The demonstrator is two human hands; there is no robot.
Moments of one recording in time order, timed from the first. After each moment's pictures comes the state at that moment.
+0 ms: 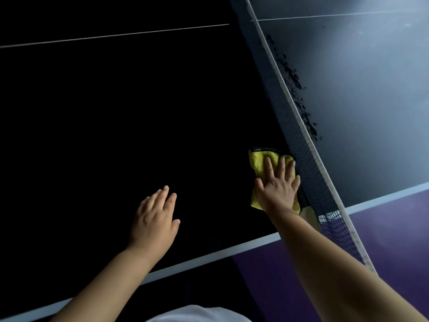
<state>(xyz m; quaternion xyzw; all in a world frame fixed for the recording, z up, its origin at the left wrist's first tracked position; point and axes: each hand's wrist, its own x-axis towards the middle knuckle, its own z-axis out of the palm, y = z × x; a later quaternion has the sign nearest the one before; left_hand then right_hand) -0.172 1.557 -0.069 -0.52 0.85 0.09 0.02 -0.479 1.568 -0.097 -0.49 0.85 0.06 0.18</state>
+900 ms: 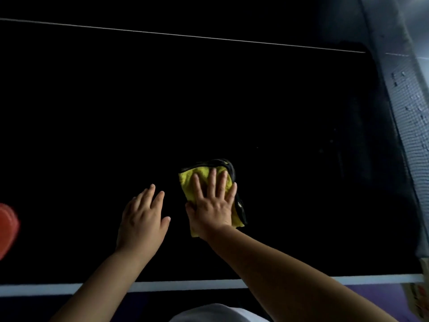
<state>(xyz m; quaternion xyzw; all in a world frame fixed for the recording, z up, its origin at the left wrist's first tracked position) 0.167 1.528 -0.075 -0.68 0.72 0.15 0.04 0.007 1.503 -0.117 -0.72 0.66 0.08 0.19</state>
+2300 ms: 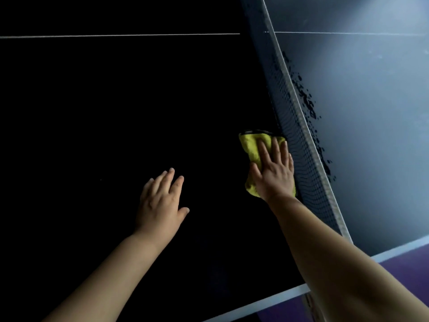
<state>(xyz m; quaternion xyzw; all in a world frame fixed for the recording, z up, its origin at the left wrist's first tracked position) -0.223 1.413 -0.101 -0.54 0.82 0.18 -0.01 -0.510 1.408 -0.107 -0.57 0.81 0.04 0.14</state>
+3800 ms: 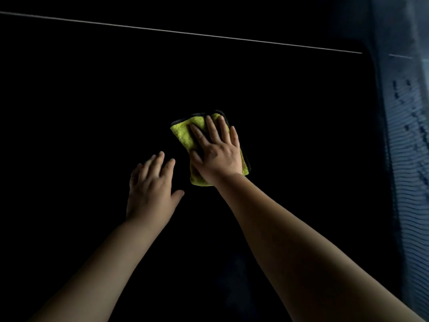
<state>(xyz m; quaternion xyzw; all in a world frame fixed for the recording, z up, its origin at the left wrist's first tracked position) -0.023 1.383 -0.075 -0.71 0.69 0.16 0.03 -0.171 1.299 -0.126 -0.80 0.59 0.01 0.12</state>
